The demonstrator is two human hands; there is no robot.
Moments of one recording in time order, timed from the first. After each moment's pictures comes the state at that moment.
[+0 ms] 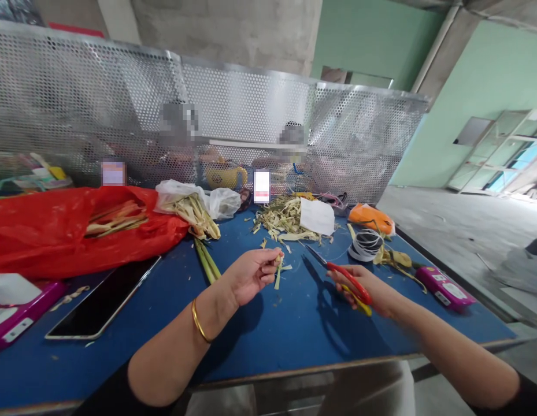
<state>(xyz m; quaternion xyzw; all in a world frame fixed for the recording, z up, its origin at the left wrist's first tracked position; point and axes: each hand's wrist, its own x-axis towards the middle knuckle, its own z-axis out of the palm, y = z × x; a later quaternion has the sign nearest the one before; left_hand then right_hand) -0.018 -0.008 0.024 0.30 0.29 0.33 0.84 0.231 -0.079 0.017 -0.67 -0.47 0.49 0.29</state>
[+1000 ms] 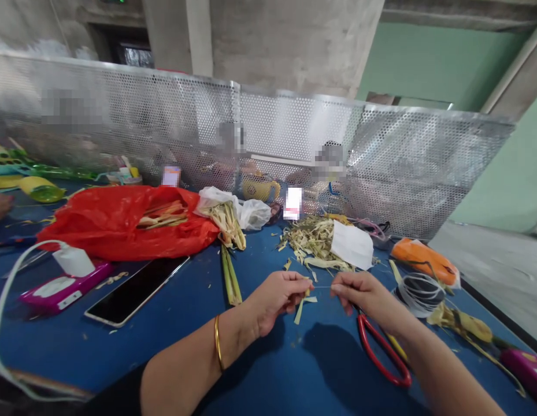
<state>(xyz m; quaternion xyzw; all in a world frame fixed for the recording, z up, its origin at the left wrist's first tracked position) -0.006 -0.004 0.012 0.42 0.36 0.37 0.75 0.203 -0.008 0.030 -0.50 -0.71 0.41 0.27</state>
